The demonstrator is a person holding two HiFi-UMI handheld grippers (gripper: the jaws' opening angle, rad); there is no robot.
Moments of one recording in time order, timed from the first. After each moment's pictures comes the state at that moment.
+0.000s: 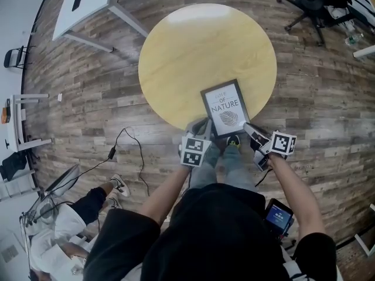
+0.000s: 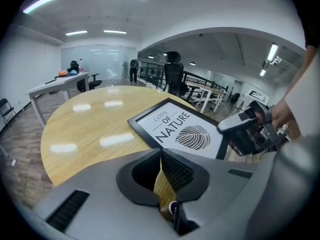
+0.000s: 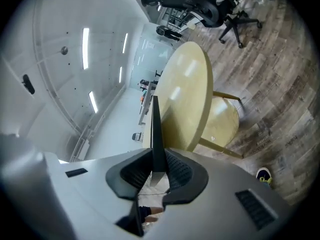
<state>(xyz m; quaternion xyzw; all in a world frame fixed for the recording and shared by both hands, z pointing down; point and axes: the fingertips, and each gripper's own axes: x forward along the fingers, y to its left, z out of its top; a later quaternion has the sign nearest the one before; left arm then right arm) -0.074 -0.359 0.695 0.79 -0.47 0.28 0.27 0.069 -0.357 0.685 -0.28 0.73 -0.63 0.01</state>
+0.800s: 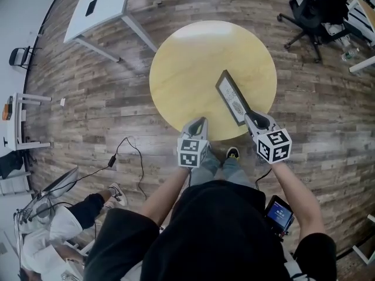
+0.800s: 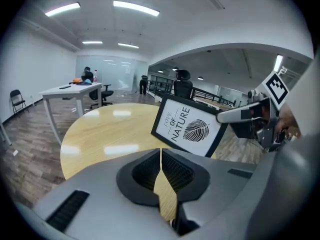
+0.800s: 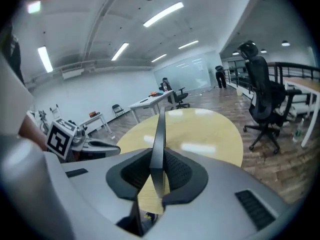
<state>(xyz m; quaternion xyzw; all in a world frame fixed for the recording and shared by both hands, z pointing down) -0.114 -0.384 0.626 0.78 -0.53 0.20 0.25 0.037 -0.414 0.578 -0.38 0.87 -0.24 -0.19</state>
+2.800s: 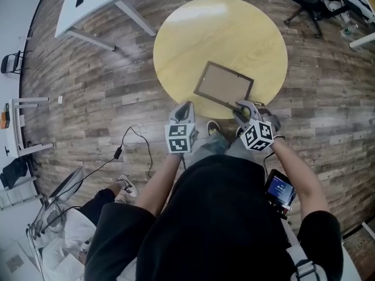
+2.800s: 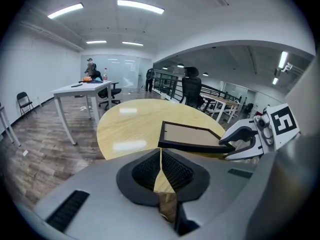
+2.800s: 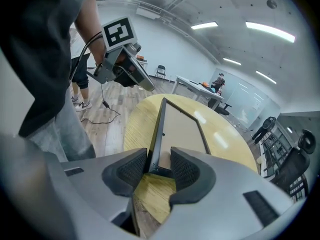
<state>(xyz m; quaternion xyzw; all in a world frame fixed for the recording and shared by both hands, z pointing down) -0.236 -0.363 0.648 0.76 -0.55 0.23 0.26 -0.080 -0.337 0.677 -0.18 0.88 0.09 -0.42</state>
